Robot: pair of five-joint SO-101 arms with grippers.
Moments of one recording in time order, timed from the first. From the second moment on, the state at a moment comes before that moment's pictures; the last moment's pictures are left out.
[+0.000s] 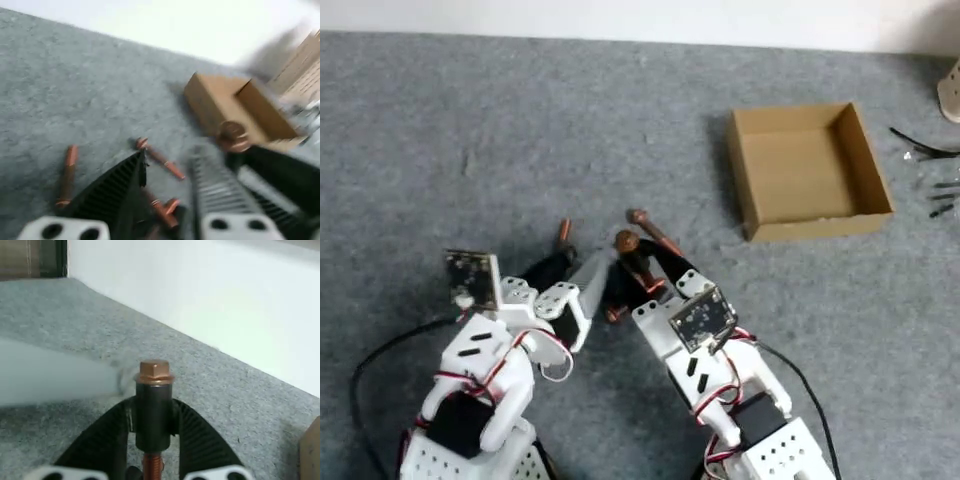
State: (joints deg) left arm 18.0 -103.9 84.6 47.0 26.0; right arm -36.3 -95.1 96.1 10.6 13.2
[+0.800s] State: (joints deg) left arm -2.2 -103.8 95.4 44.5 -8.1; right arm -28.7 -95.1 96.1 10.6 13.2
